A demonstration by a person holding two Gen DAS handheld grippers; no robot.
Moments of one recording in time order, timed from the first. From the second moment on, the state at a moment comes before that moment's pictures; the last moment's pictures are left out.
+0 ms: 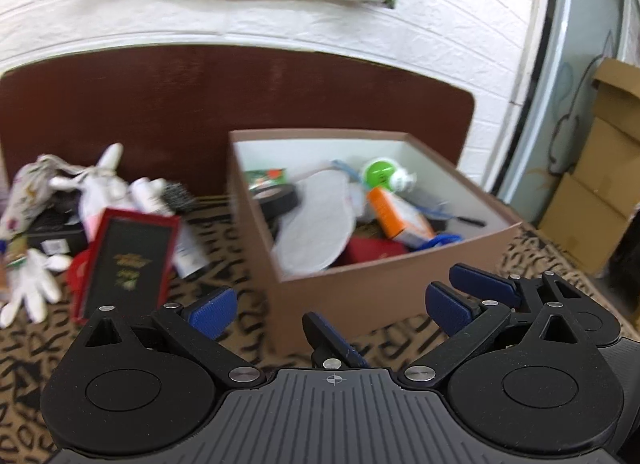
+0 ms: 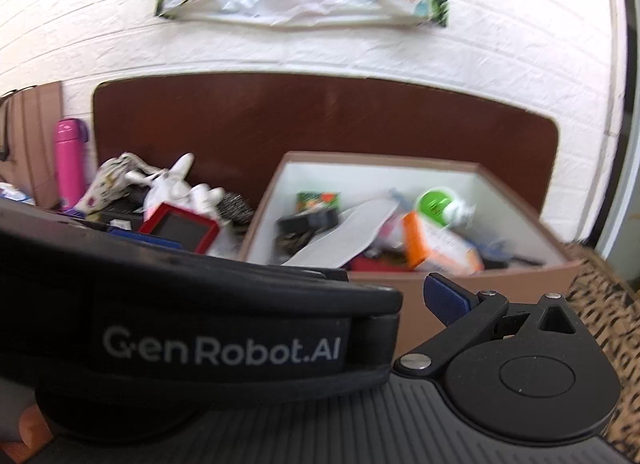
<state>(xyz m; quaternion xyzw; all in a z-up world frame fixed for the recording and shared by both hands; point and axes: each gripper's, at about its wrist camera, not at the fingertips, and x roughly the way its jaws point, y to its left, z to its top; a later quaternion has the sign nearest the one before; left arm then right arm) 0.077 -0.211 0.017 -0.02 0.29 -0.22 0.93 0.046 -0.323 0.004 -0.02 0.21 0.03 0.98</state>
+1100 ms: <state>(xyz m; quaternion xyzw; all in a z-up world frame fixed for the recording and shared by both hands) 0.070 -0.109 -0.022 -0.04 0.35 -0.12 0.93 0.050 -0.222 -0.028 -0.03 0.27 0.09 0.96</state>
